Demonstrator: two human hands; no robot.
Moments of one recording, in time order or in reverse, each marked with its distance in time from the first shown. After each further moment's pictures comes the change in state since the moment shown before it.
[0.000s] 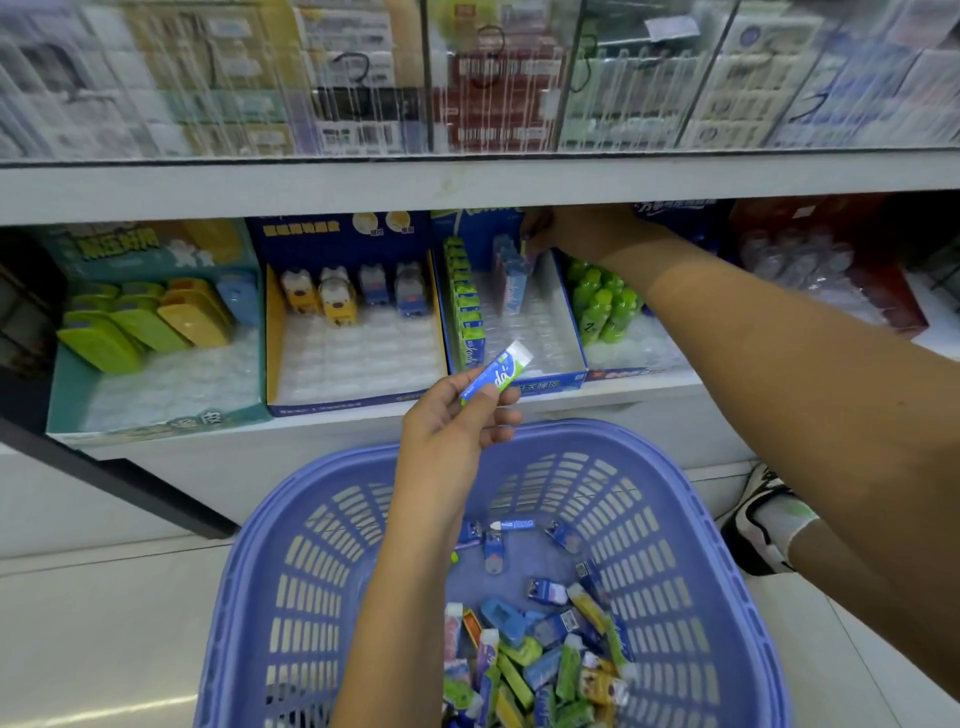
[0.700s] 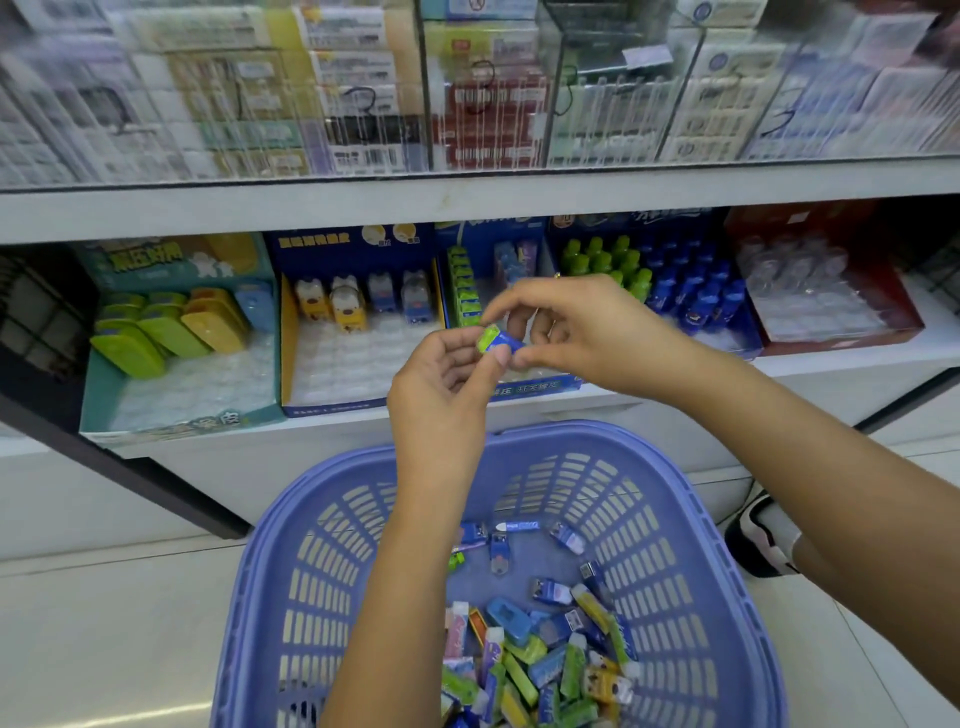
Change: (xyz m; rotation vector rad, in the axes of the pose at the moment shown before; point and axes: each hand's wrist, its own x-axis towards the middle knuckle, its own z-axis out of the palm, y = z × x) left_hand 0.001 0.023 0.011 0.290 0.139 0.388; right_hand -0.139 -0.049 0.007 0.237 0.015 -0.386
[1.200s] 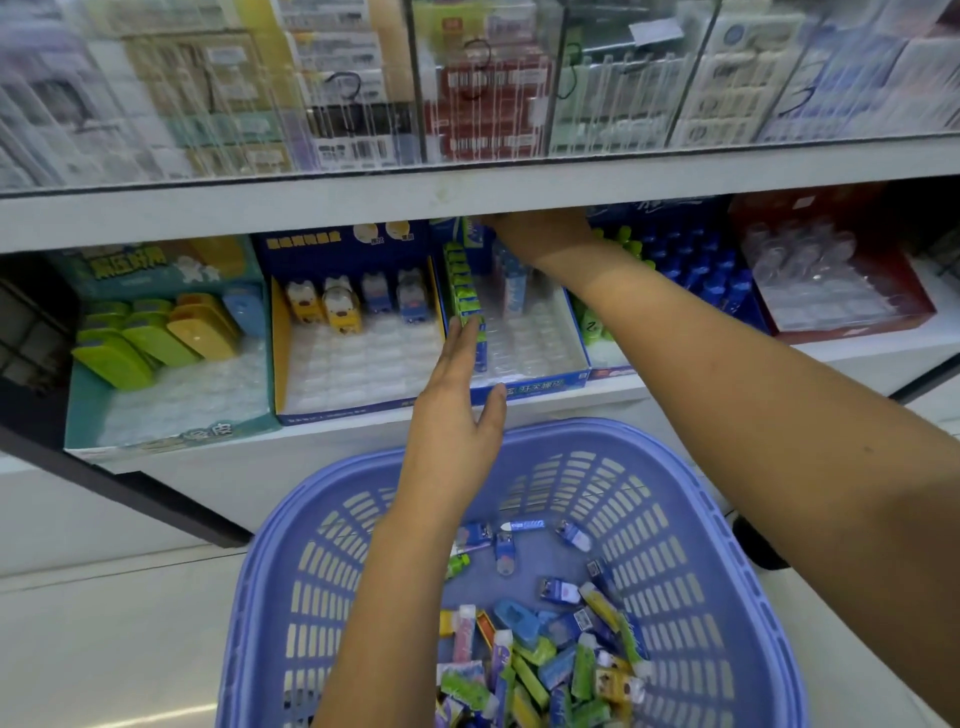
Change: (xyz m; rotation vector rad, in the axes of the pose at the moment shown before) left_hand 0.011 -0.035 -0.010 0.577 -0.293 0.133; right_hand 0.117 0.046 0.008 0.005 0.296 0.394
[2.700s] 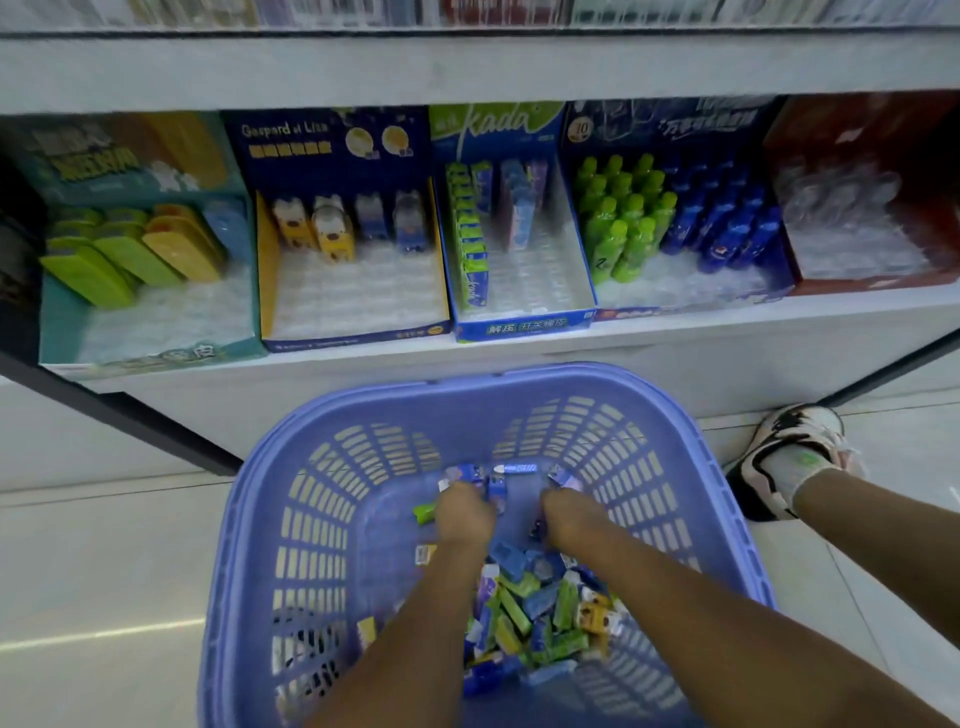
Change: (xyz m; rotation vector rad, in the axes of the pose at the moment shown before) left_hand -0.088 -0.151 0.129 0.378 -0.390 -0.745; right_hand -0.250 0.163 0.156 -0.513 -0.901 0.390
